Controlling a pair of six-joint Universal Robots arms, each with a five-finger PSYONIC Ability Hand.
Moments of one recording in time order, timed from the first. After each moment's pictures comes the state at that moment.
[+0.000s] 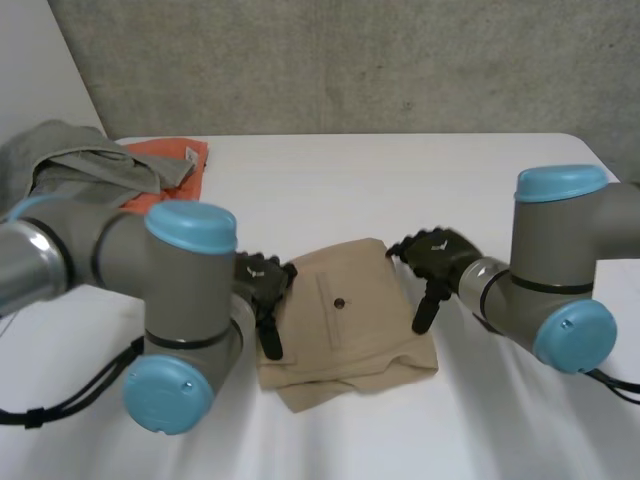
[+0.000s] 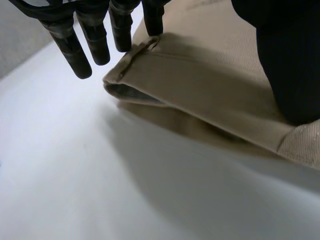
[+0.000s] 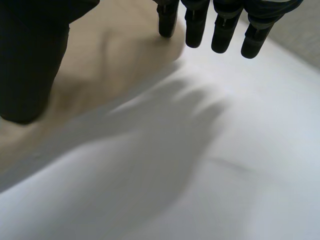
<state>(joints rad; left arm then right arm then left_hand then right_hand) 4.05 -2.22 -1.29 2.99 -1.74 3.41 1.98 -0.91 1.27 0.15 1.39 2.74 0.18 0.19 0.21 0.20 0.04 0.19 0.18 0.21 0.20 0.04</state>
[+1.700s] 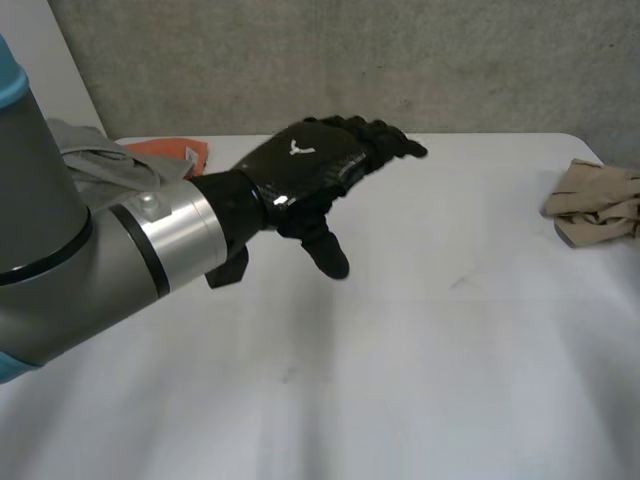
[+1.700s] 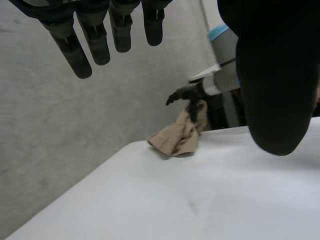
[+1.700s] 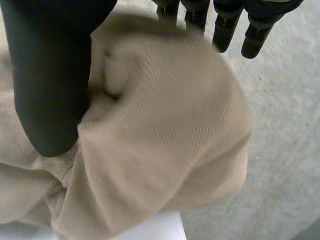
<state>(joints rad) 4.16 -1.81 -1.29 3.02 -0.99 3.24 1.36 -0.35 0.18 0.31 1.43 3.02 0.18 0.19 0.21 0.20 0.04 0.22 0.21 0.21 0.21 0.04</state>
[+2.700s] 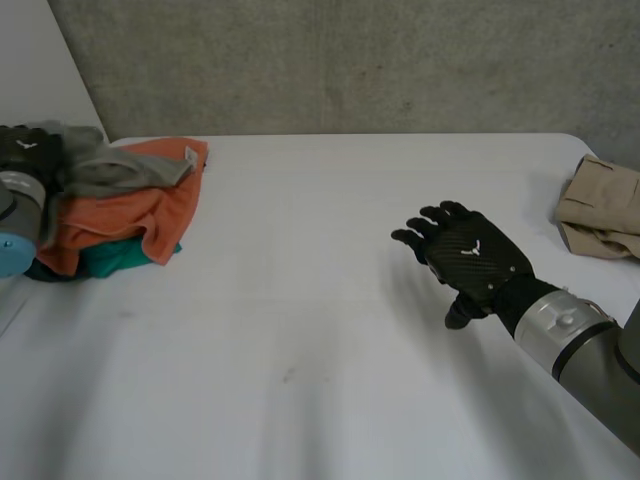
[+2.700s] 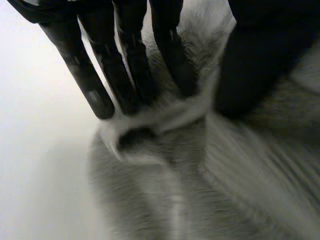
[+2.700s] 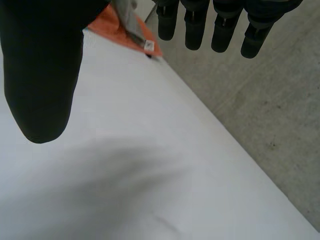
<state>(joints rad) 4.78 -2.52 -0.79 3.33 -1.55 3.73 1.84 -1.39 1.90 -0.28 1.09 2.60 1.04 1.03 1.03 1.04 0.83 0.22 0.21 0.21 0.21 0.04</state>
